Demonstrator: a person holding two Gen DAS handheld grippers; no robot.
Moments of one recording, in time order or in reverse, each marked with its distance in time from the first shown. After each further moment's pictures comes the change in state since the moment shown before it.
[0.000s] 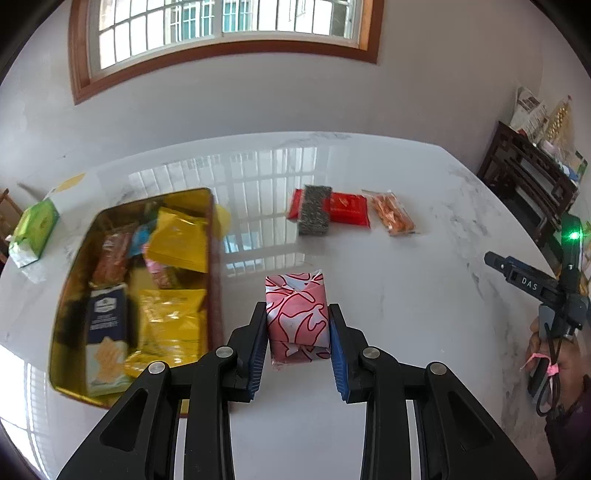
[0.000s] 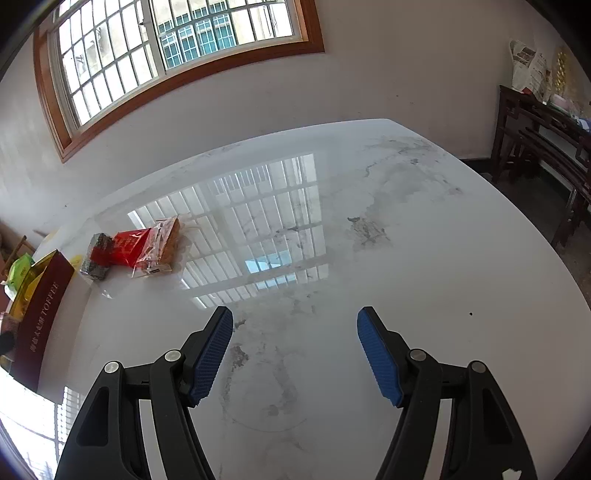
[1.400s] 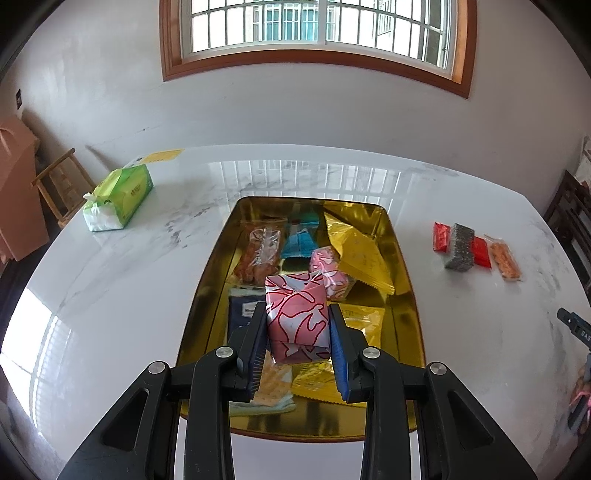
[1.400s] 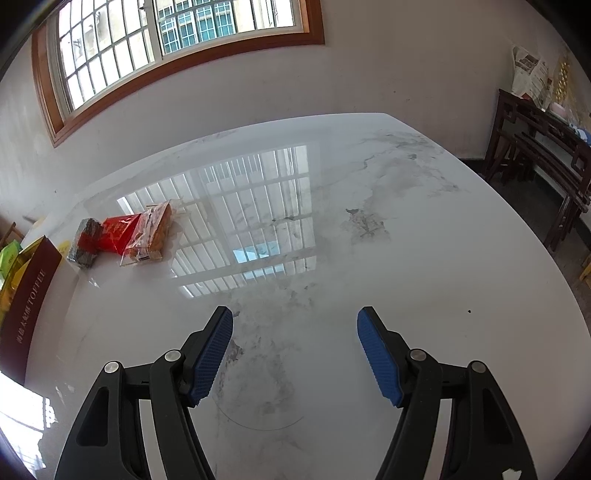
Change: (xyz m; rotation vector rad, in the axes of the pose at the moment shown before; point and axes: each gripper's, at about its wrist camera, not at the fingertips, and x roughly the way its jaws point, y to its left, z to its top) left arm -0.016 0.135 -0.007 -0.191 -0.050 0.223; right arm 0.005 0.006 -0.002 -0.035 0.037 -0.052
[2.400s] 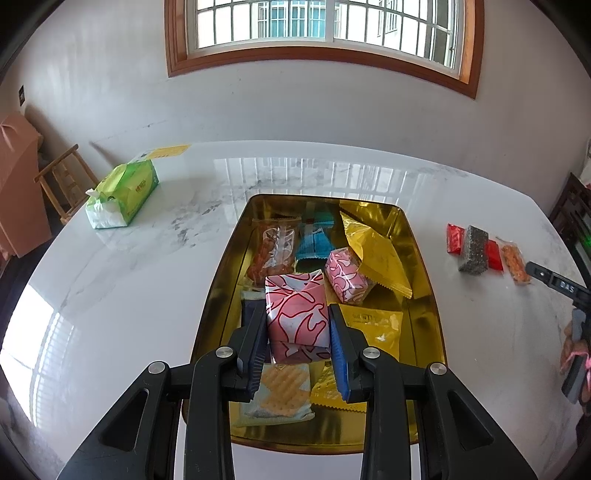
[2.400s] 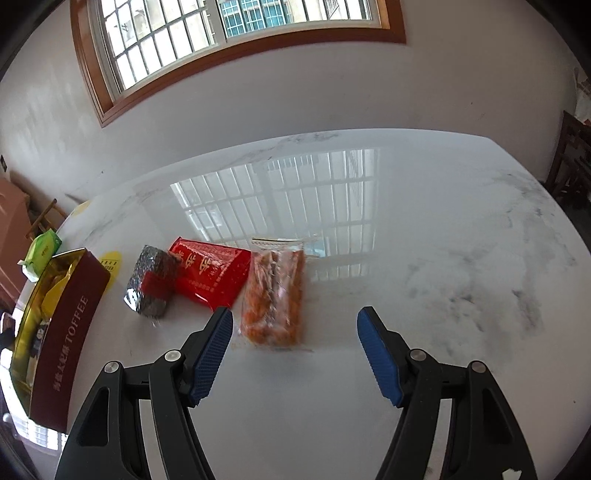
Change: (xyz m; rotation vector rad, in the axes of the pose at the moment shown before) left arm 0.010 0.012 0.002 -0.006 0.004 0.010; right arm 0.051 0.112 0.057 -0.108 0.036 0.200
